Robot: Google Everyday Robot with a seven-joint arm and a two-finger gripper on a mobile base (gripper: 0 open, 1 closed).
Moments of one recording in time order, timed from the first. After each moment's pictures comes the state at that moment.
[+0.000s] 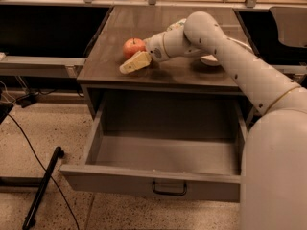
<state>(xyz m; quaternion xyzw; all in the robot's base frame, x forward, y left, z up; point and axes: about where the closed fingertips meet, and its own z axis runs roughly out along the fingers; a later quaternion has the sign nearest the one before) 0.765 0.053 0.831 -0.47 0.71 0.29 0.44</state>
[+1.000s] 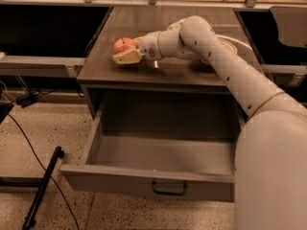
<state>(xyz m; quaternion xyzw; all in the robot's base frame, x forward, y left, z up) 0.770 0.084 0.842 -0.47 0.66 0.35 0.47</state>
